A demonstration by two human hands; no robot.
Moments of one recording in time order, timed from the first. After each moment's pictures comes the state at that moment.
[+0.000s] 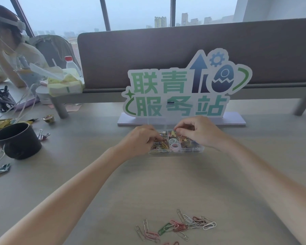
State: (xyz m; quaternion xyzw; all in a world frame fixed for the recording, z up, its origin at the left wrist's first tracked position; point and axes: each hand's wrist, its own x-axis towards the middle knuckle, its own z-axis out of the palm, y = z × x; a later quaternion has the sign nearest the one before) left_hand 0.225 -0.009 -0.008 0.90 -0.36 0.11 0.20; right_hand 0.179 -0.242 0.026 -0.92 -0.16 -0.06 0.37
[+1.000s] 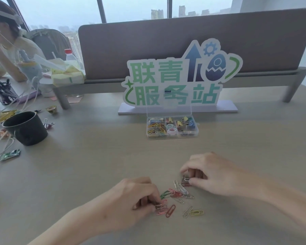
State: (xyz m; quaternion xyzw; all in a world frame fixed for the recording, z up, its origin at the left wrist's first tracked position) left_hand 0.015 0.033 0.002 0.87 -0.39 -0.11 0.27; right_hand 0.030 -0.237 0.001 -0.95 -0.24 0.06 0.19
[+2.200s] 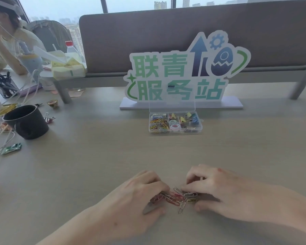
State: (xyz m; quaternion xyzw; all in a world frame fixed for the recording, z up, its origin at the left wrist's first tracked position) left_hand 0.006 0.023 -0.005 0.89 -0.41 -0.03 0.20; right_hand 0.000 -0.235 0.003 -0.92 -0.36 0.09 0.13
